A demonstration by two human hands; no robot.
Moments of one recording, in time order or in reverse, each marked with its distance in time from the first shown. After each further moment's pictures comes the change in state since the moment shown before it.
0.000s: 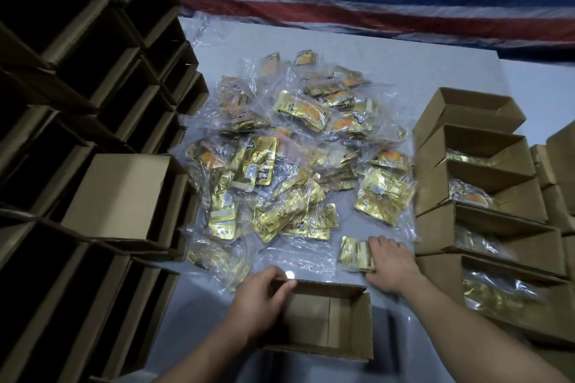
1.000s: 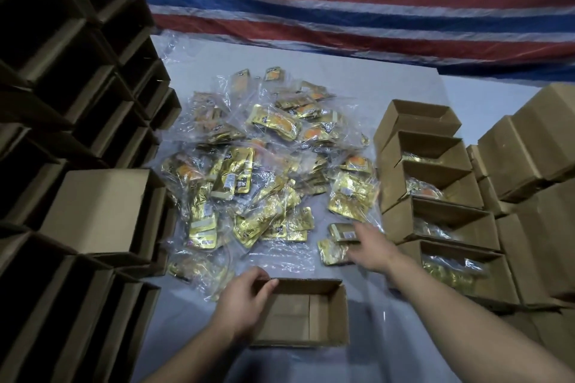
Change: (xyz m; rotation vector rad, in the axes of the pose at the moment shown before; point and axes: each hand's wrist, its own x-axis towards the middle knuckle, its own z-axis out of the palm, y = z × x) left_hand -0.003 -0.001 -0.006 -0.004 -0.007 0.032; right_hand -0.037 0.000 -0.064 0.550 0.036 0.156
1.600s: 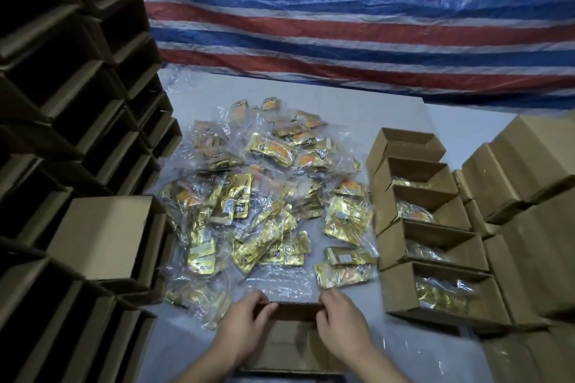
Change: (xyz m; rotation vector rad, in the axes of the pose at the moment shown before) left_hand 0.001 0.004 -0.001 0.015 -0.043 -0.014; right_hand -0.089 -0.060 0.070 0.053 0.189 -0.136
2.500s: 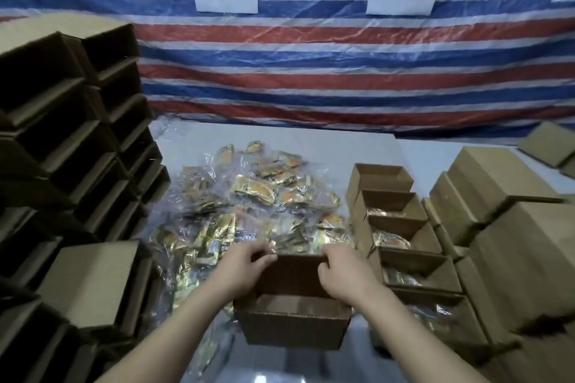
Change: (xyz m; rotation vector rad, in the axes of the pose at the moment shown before) left_hand 0.048 0.157 -0.103 0.160 -0.024 0.229; right_hand 0.037 -0.050 -0.169 -0.086 0.128 0.033
